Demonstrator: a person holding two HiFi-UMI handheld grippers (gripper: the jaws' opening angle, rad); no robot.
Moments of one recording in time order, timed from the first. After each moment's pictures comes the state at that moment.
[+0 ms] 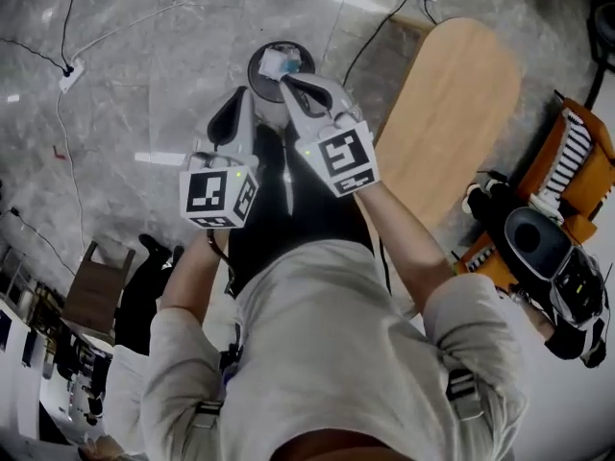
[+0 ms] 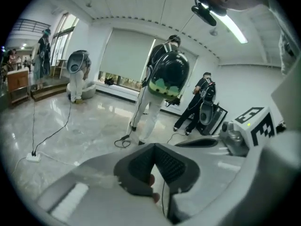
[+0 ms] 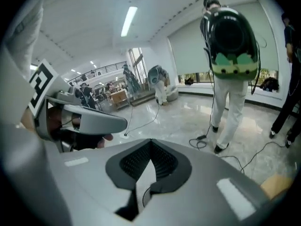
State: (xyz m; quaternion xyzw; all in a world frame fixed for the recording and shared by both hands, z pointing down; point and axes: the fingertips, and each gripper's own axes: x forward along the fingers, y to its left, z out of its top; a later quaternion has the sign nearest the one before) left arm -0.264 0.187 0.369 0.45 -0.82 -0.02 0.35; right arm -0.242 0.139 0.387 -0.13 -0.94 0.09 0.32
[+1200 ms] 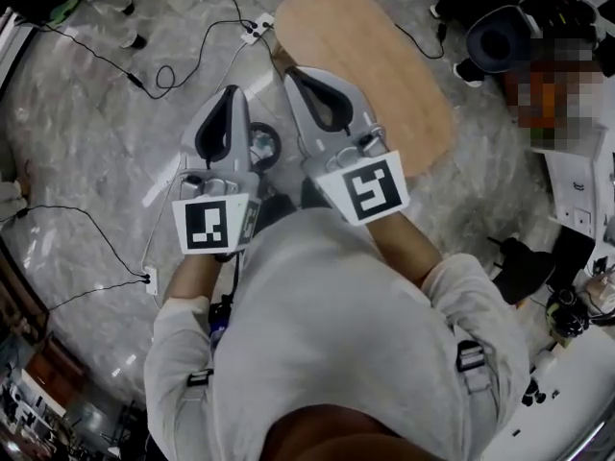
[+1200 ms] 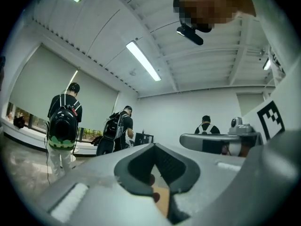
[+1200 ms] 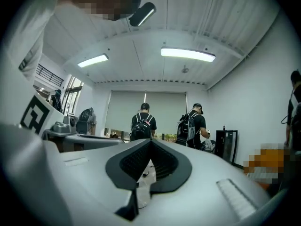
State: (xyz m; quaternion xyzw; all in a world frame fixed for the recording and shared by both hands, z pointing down) left arm -0.158 0.078 -0.002 0.80 -0.59 -0.06 0.04; right arm -0.096 0.062 -0.024 0.37 -0.93 -0.03 0.01
